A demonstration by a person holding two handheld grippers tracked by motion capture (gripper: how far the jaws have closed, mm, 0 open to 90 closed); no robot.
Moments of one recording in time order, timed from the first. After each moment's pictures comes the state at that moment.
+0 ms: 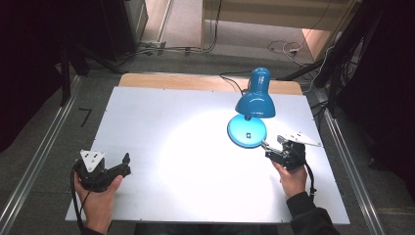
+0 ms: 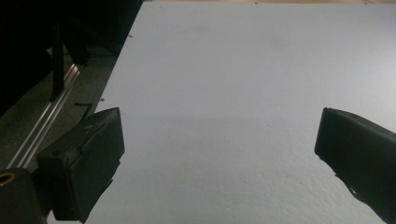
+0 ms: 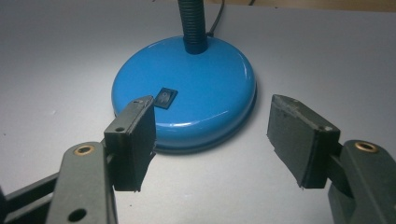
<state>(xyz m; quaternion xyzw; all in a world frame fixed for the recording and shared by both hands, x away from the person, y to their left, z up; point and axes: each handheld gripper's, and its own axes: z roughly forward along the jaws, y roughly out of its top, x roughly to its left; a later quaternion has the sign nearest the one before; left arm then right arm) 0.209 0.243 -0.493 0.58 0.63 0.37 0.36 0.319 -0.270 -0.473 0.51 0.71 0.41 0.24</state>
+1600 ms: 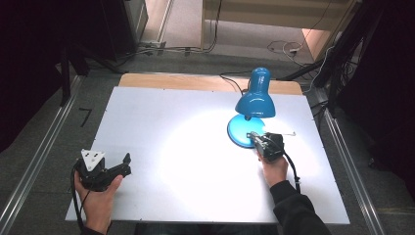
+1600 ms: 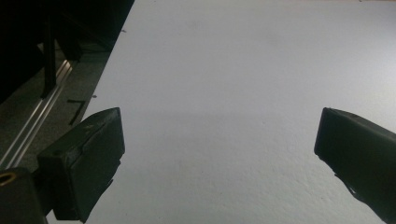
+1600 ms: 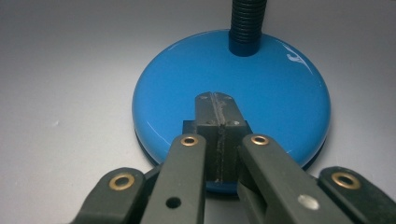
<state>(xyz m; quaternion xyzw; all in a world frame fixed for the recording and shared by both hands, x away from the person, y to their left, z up) 0.211 0.244 -0.494 0.58 0.63 0.35 0.37 0.354 -0.224 -0.491 0.50 0.74 0.40 0.22</state>
